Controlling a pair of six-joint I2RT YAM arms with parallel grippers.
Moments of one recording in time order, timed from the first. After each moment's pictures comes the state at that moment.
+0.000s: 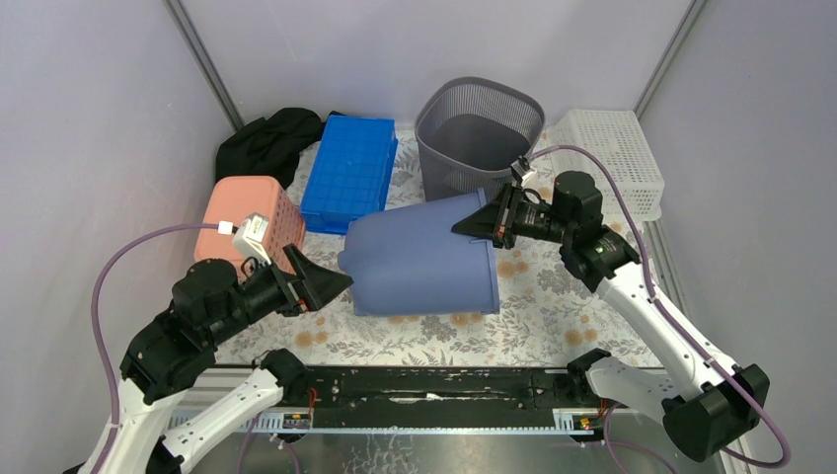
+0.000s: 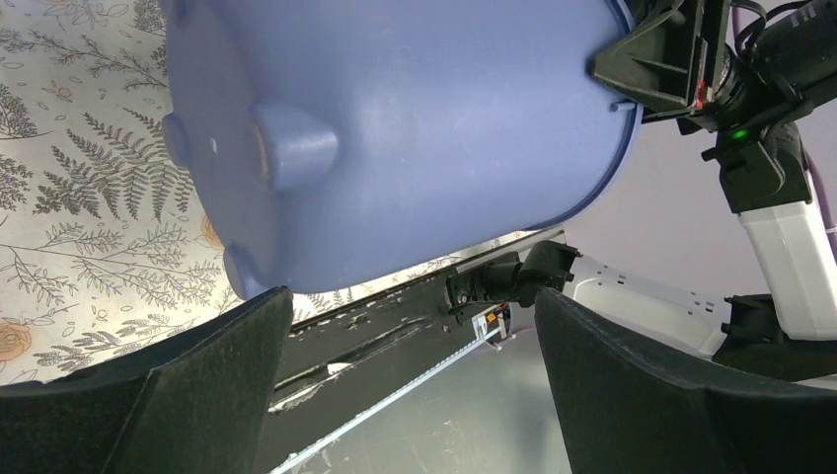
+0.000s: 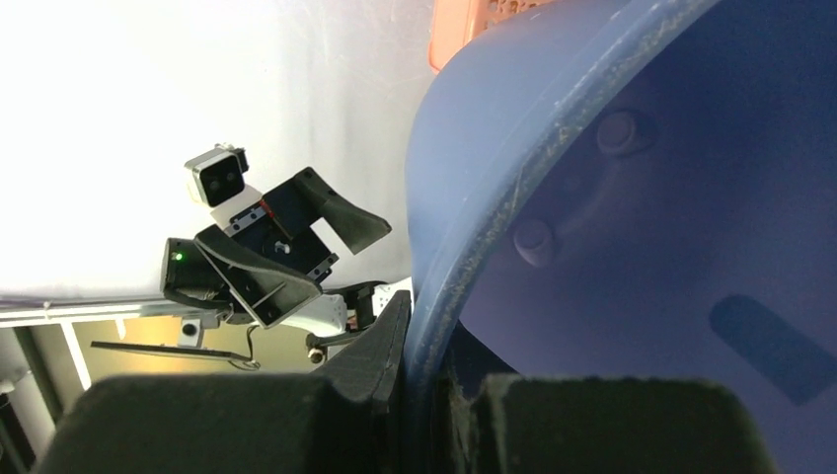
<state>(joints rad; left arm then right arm) -0.66 0.52 1.14 -0.98 0.07 -0.83 0.47 1.06 0.99 -0.19 -0.71 1.19</state>
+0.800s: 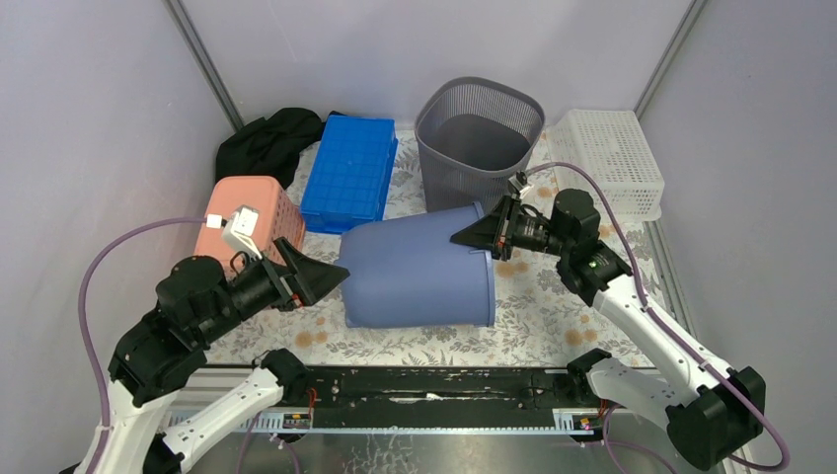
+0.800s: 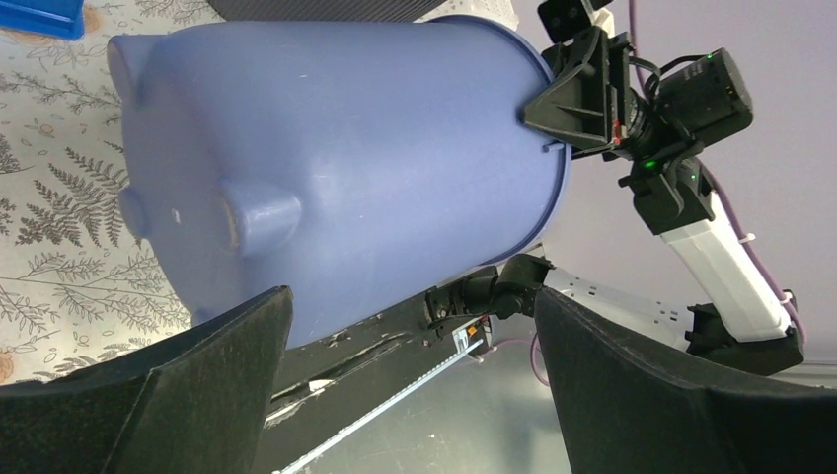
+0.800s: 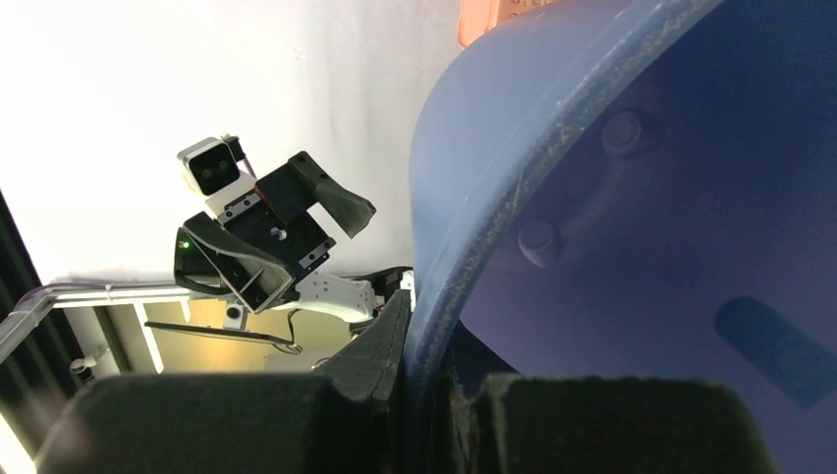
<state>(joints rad) -0.66 0.55 1.21 -0.97 0.06 -0.83 0.48 1.00 0.82 0.02 -0.75 1.34</state>
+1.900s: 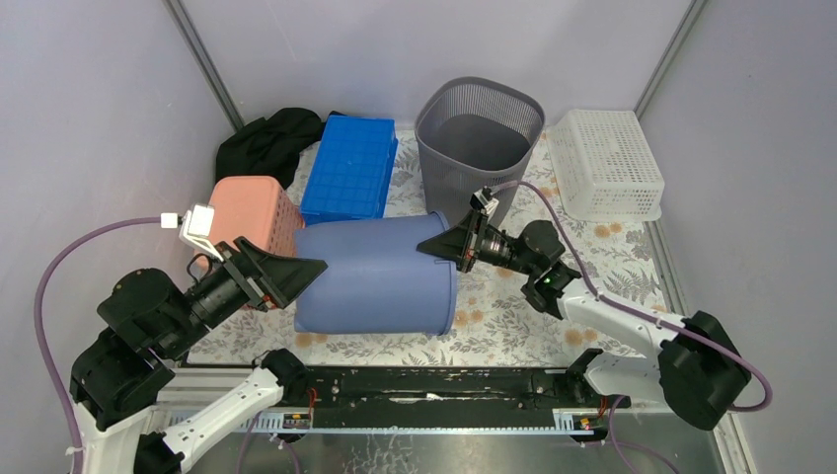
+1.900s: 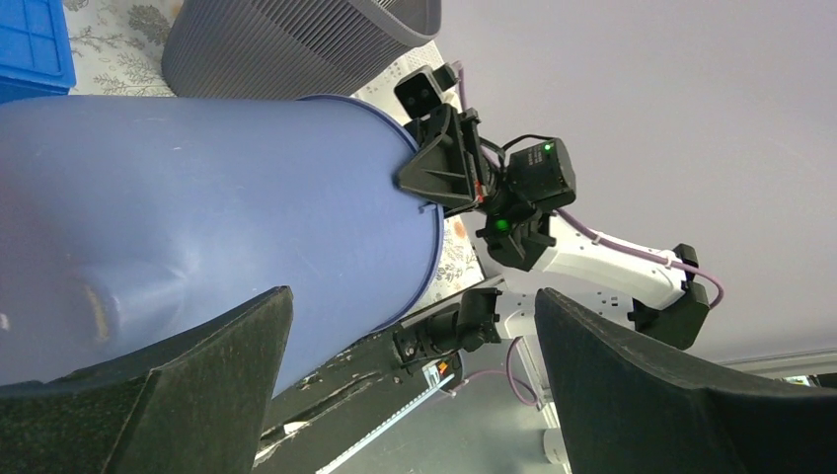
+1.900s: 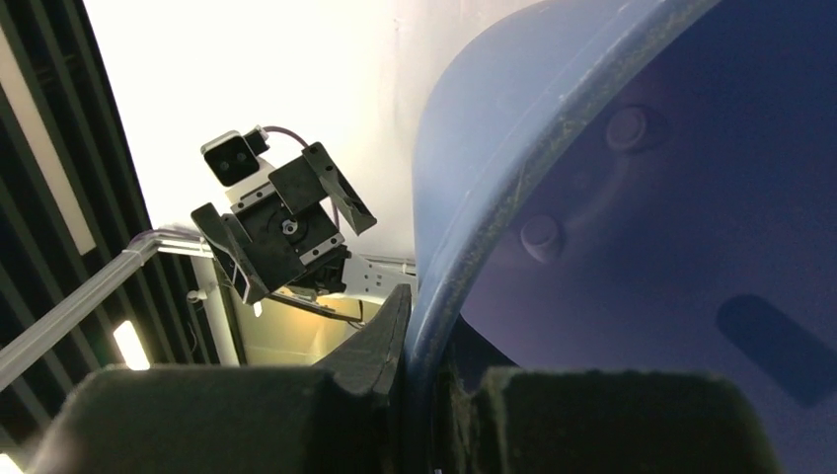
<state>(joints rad) -0.66 0.55 1.39 -0.97 0.04 -0.81 0.71 1.17 0.61 0.71 -0.58 1.61</state>
